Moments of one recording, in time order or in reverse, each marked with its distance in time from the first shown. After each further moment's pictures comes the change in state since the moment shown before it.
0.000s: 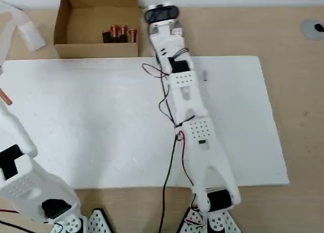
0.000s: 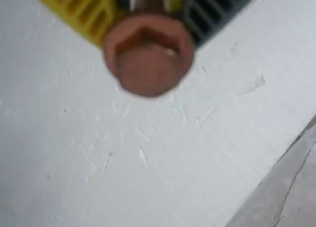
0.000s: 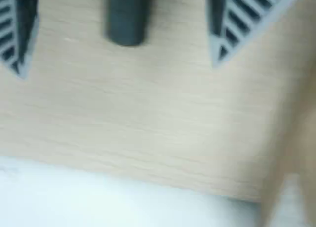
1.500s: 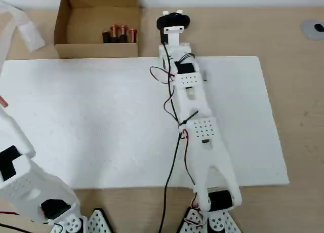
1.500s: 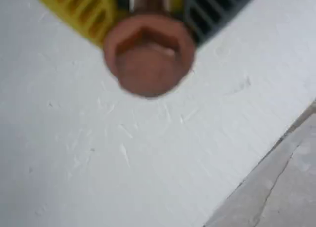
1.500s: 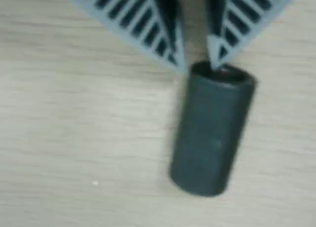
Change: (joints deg) left arm -2.2 0.0 0.0 0.0 0.0; right arm 1.7 -0.4 8.6 5.6 -4.9
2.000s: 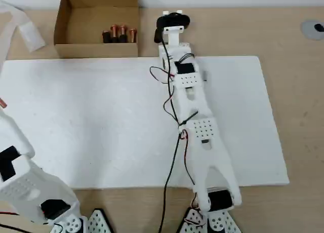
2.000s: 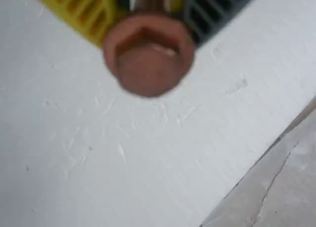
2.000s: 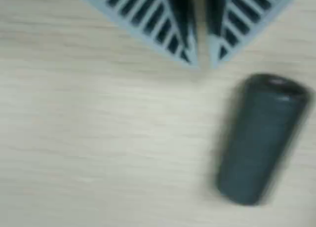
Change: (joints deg) left arm -0.3 0.0 0.0 0.0 0.0; right arm -1.0 0.2 -2.3 0.3 0.0
